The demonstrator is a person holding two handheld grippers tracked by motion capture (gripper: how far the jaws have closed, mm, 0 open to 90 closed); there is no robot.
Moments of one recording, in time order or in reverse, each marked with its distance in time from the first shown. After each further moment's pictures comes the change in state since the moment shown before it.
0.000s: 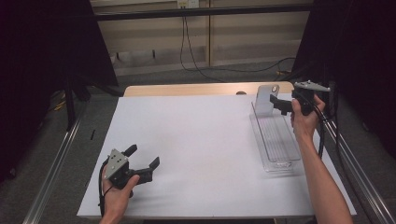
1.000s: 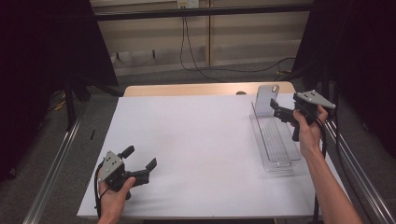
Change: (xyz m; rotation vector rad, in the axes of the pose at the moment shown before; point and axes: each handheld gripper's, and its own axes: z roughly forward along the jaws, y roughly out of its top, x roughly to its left) left arm 0.002 0.000 -0.007 -0.020 -0.016 -0.006; right arm 0.020 -0.017 -0.033 -0.169 0.006 -0.057
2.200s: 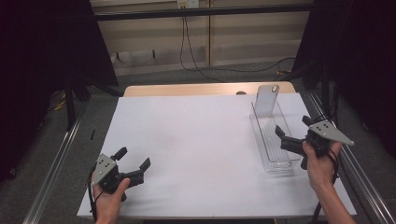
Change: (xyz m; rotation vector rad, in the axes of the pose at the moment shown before) left arm 0.007 -0.002 -0.013 -0.012 0.066 0.001; right arm 0.024 -0.031 -0.088 -0.066 0.065 -0.044
